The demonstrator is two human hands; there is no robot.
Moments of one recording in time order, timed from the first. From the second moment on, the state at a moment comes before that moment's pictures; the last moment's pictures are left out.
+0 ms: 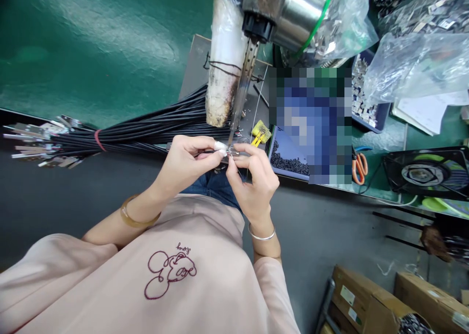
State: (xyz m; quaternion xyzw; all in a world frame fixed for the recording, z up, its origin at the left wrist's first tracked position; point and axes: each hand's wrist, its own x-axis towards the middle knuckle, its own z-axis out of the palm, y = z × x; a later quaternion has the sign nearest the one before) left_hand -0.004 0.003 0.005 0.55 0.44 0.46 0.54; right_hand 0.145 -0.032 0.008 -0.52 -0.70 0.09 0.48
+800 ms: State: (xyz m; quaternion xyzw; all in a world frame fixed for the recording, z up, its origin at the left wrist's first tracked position) left_hand -0.002 0.007 0.007 0.52 0.43 0.44 0.59; right_hand 0.146 -0.037 0.011 -0.53 -0.72 0.07 0.44
